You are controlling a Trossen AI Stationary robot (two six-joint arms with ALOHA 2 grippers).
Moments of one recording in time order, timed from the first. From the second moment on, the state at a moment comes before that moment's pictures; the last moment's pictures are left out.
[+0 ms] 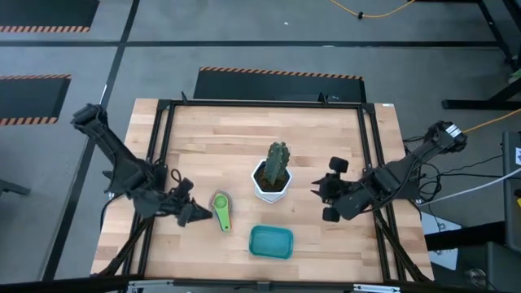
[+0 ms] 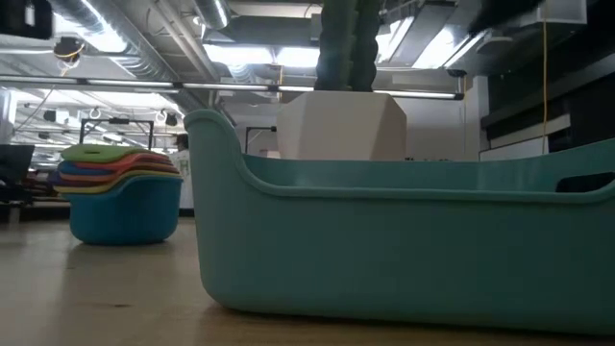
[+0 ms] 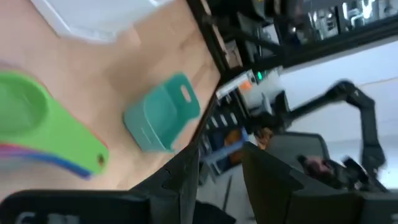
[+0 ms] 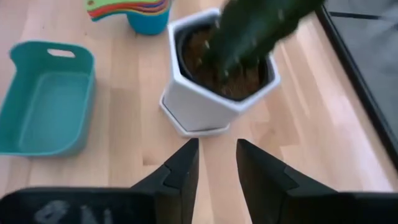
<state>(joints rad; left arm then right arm) -0.81 0.95 0.61 -0.03 -0.61 -1.44 0.59 1.26 1.10 -0.87 0.63 0.49</state>
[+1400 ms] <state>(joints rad) -0.68 1.09 0.63 -0.17 -0.37 -1.54 0.59 0.96 0.68 -0.51 0.57 0.46</state>
